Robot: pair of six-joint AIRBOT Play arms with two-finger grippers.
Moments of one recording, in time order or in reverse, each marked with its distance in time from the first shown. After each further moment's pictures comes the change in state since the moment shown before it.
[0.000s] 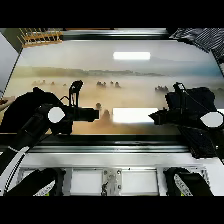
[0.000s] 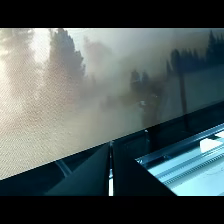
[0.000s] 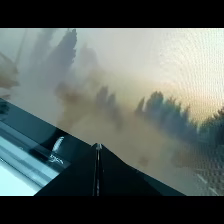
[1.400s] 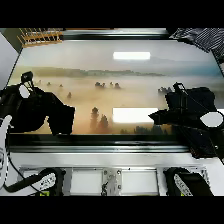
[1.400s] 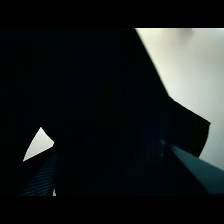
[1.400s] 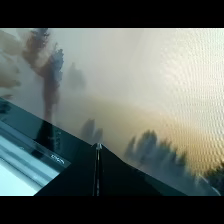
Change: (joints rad) left arm 0.625 -0.296 0.197 0.384 -0.101 -0.018; right arm 0.000 -0.004 -0.001 0.004 0.000 0.000
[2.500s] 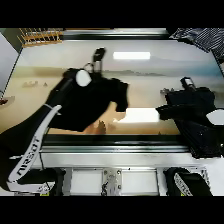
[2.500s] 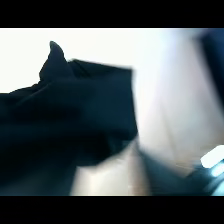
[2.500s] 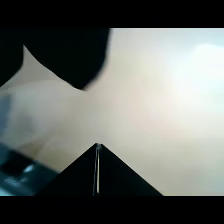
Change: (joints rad) left arm -0.729 -0.237 0.502 -0.393 0.118 0.068; right arm -0.093 0.002 0.068 -0.118 -0.062 -0.034
